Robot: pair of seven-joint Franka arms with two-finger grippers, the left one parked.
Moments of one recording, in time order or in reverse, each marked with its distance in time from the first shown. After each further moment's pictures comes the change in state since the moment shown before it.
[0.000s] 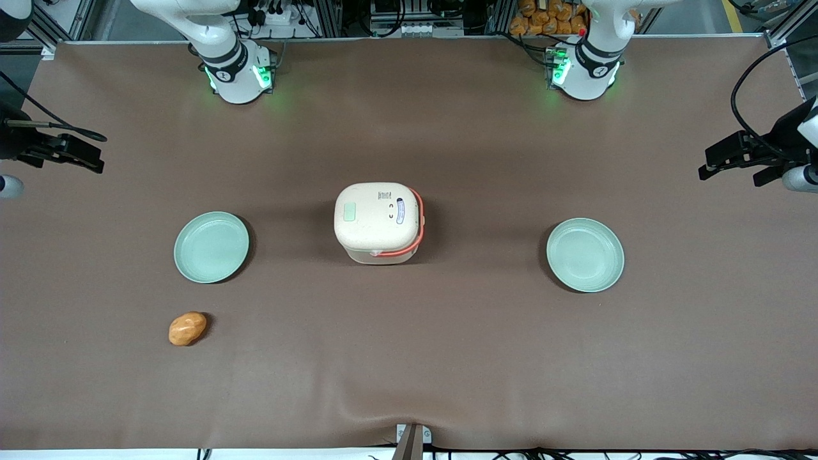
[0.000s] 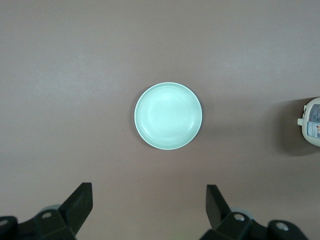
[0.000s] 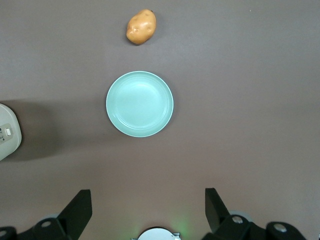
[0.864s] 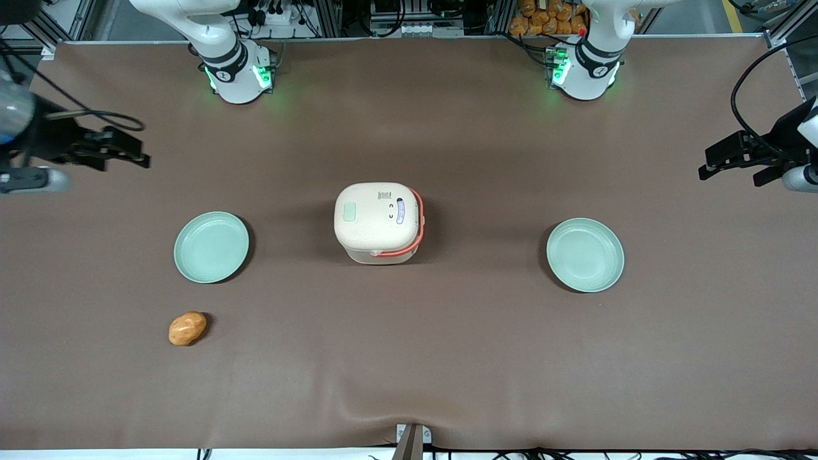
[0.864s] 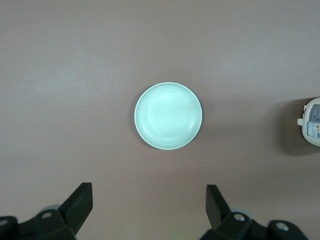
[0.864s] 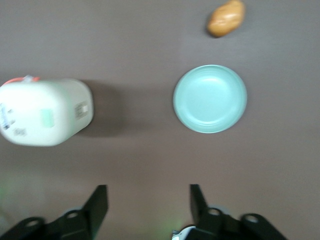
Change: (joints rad) arm 0.090 0.007 0.004 -0.007 0.240 0.003 -0.006
